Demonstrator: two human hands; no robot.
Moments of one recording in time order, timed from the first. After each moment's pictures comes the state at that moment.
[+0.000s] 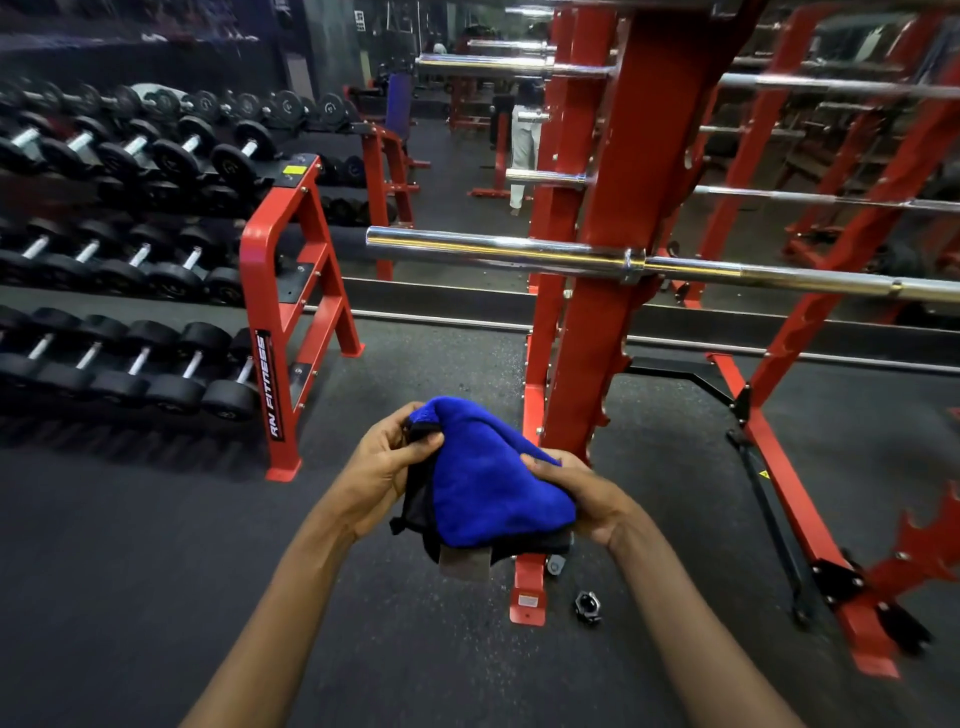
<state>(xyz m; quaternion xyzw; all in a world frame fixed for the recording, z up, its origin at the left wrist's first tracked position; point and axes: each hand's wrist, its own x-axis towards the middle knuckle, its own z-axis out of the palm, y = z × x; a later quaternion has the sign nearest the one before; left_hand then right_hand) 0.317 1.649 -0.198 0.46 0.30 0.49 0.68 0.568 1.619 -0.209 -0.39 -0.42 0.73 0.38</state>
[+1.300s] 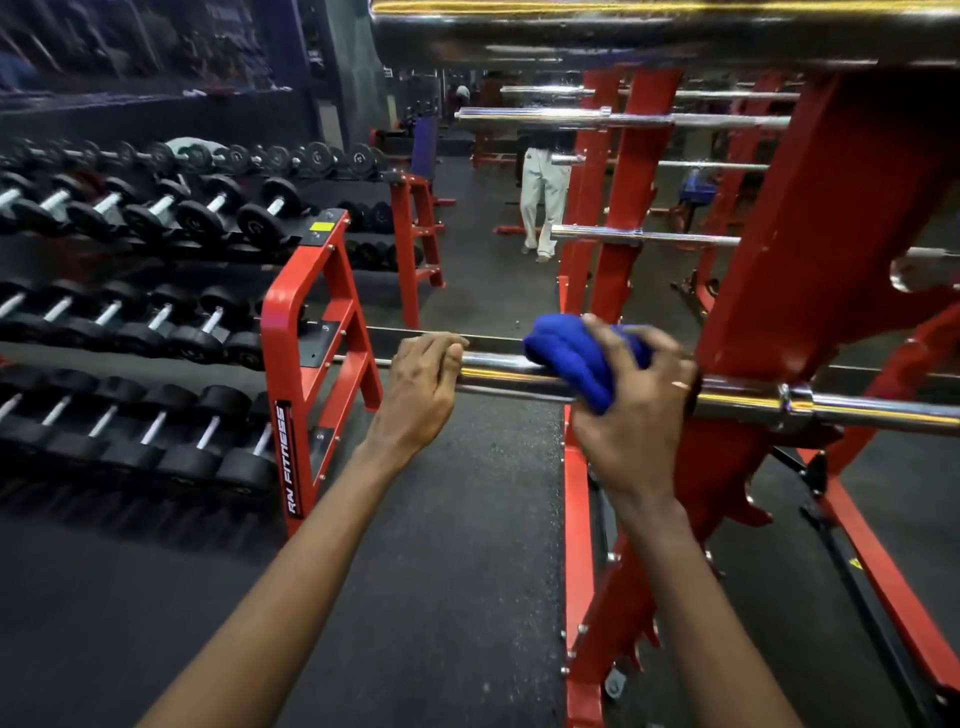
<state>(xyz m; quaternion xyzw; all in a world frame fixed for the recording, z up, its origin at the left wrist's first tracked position) 0.283 1.967 -0.132 0.76 0.48 0.44 0.04 0.504 1.869 -0.101 -0.61 -0.61 -0.17 0.48</state>
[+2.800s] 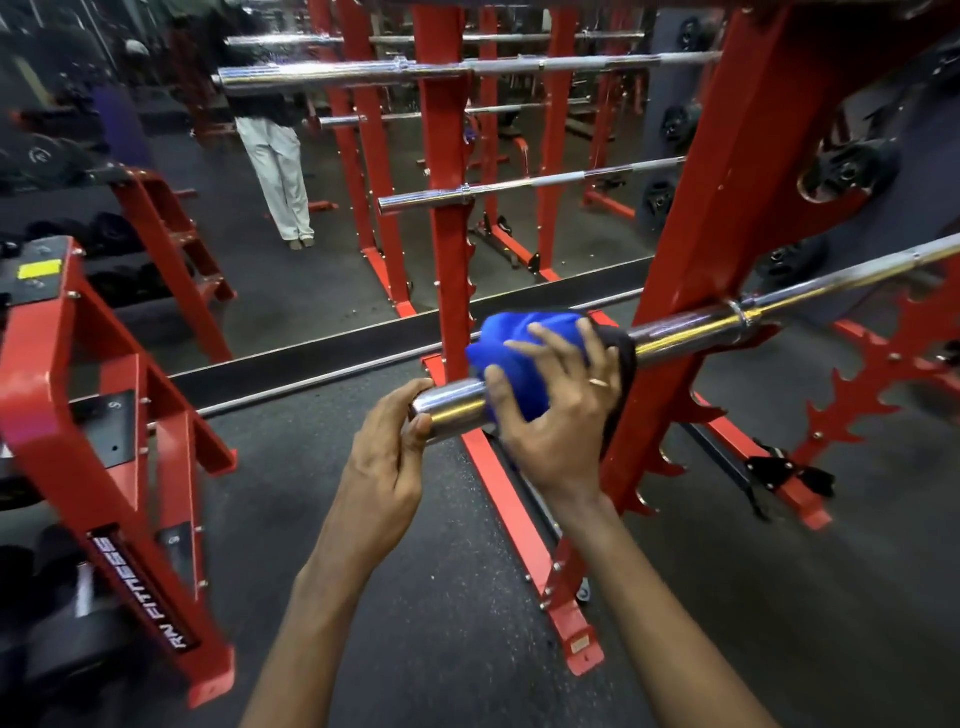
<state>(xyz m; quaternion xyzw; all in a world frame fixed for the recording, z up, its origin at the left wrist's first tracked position) 0.211 2.004 -0.153 0.82 0.29 0.38 0.31 0.391 1.938 -0.145 -0.71 -0.44 -0.25 0.49</state>
